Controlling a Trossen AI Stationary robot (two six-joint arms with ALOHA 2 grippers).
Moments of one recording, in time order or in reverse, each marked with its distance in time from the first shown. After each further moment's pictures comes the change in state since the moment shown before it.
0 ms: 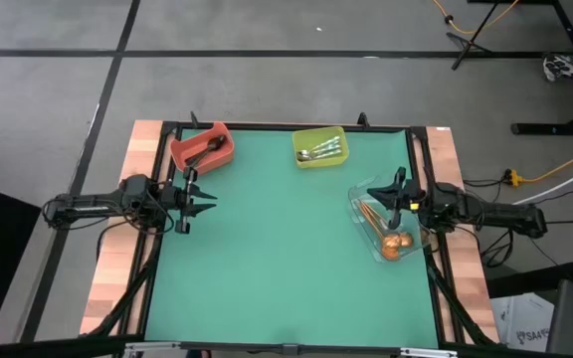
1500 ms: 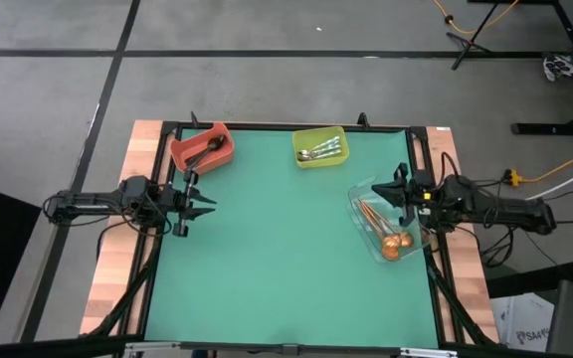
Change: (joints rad) left arm -0.055 0.000 0.000 0.000 0.000 0.000; right arm 0.004 0.142 0.150 0.128 -0.113 0.200
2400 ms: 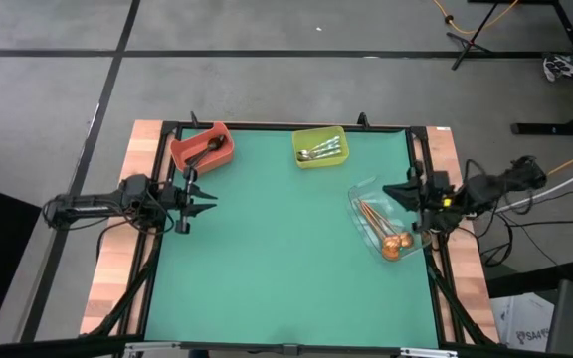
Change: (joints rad) left arm 0.055 0.000 0.000 0.000 0.000 0.000; right arm 0.512 0.194 0.304 -0.057 0.514 -0.159
